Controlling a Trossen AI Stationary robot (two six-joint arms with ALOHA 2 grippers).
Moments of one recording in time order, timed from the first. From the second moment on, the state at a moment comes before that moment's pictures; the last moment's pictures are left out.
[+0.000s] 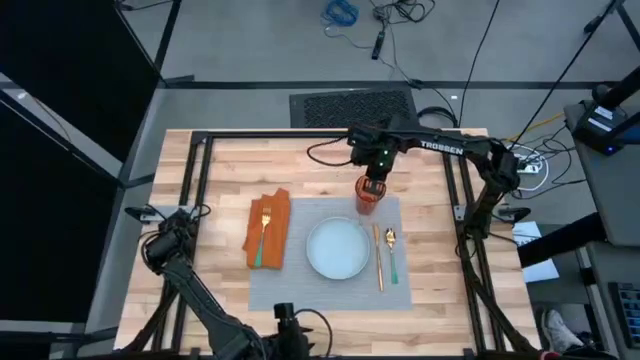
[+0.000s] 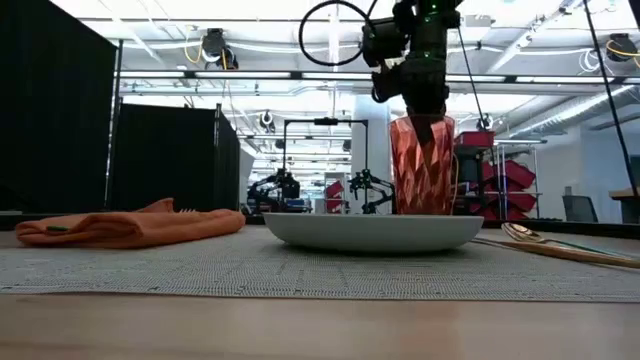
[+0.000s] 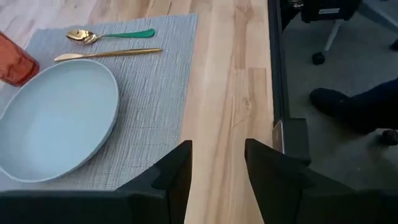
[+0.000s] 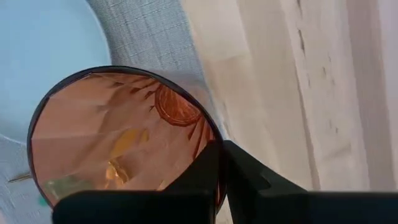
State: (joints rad) left arm -0.86 2.13 1.90 -0.86 -0.69 -0.70; right arm -0.43 1.75 1.55 -1.26 -0.08 -0.09
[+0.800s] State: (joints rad) left arm -0.83 2.13 1.90 -0.87 -0.70 -0.67; right arm -0.48 1.75 1.55 -1.26 -0.14 -0.11
